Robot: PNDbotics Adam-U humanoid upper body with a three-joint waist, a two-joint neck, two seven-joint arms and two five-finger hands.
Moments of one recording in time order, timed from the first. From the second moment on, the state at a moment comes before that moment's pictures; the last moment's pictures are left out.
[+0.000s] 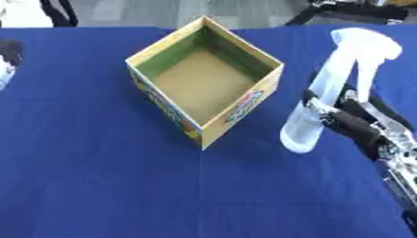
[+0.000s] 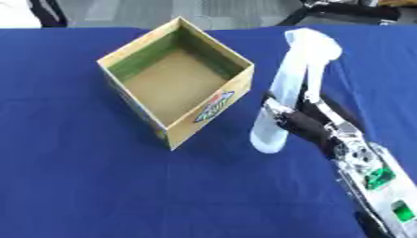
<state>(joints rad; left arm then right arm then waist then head) -0.33 0.44 0.20 -1.98 0.21 0.17 -0.08 -0.43 -0.45 0.26 -1.84 -0.18 0.41 -0.03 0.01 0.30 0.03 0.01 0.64</state>
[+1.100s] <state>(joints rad) -0.34 0.43 0.20 -1.98 0.21 0.17 -0.08 -0.45 -0.45 0.27 -1.77 -0.18 0.39 -0.03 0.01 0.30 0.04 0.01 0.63</state>
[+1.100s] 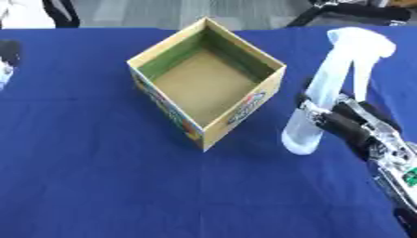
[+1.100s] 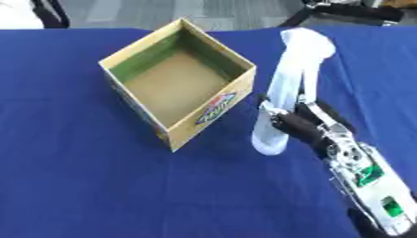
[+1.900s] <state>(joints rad) -0.34 0.43 0.20 -1.98 0.22 0.17 -0.08 -0.43 -0.44 0.28 -1.73 -0.15 0.39 -0.05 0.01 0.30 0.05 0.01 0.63</state>
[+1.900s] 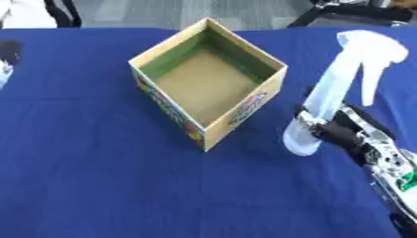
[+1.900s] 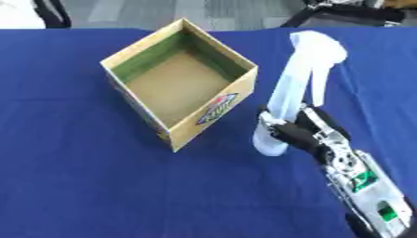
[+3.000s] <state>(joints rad) -0.34 0.43 0.19 -1.98 0.22 0.17 -0.08 -0.43 -0.43 0.28 -1.68 -0.14 0.40 -0.05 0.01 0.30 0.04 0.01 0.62</state>
